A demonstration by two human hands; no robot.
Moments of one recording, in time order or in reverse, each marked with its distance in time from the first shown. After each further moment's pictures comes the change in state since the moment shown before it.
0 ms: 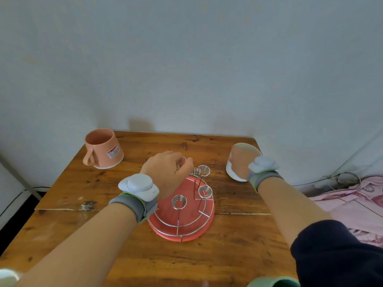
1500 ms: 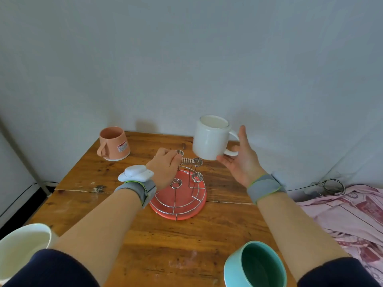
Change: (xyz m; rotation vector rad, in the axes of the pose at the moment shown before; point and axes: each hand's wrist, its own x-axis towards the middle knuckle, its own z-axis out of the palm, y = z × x) left_hand -0.037 0.014 -0.012 -0.114 -0.117 -0.183; right_hand -0.106 -0.019 -0.057 2.156 -0.035 0.232
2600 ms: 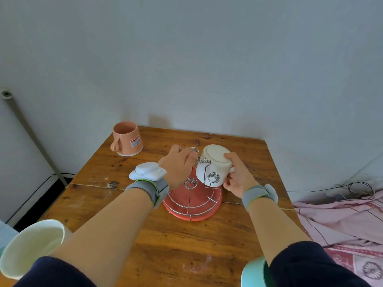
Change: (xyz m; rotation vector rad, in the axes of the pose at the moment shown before) left_hand 0.006 -0.003 -0.002 0.118 -0.029 0.017; right_hand 0.054 0.080 -0.011 -0.188 0.053 0.309
